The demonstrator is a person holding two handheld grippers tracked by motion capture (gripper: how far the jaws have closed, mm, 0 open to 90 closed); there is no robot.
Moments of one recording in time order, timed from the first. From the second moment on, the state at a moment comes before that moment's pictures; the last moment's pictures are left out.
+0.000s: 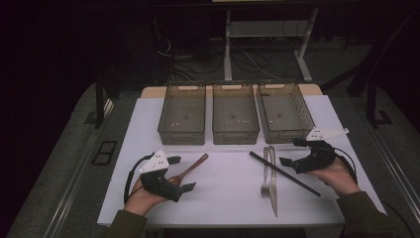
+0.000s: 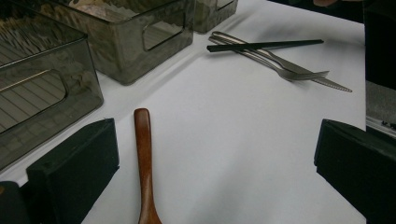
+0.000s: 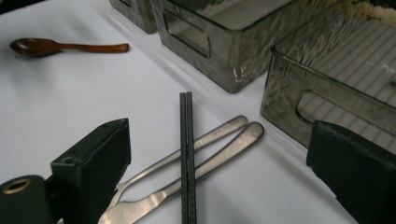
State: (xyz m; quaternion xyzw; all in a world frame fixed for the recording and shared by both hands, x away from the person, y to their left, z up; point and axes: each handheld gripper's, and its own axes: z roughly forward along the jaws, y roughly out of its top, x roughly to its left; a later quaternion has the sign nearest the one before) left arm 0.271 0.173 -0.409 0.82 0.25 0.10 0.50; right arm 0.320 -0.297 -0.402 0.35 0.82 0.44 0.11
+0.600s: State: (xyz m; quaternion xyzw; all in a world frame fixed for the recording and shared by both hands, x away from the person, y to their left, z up) left arm 0.270 0.173 -0.411 0.82 0.24 0.10 0.51; right arm 0.319 -0.293 -0.414 0.33 0.86 0.39 0.06
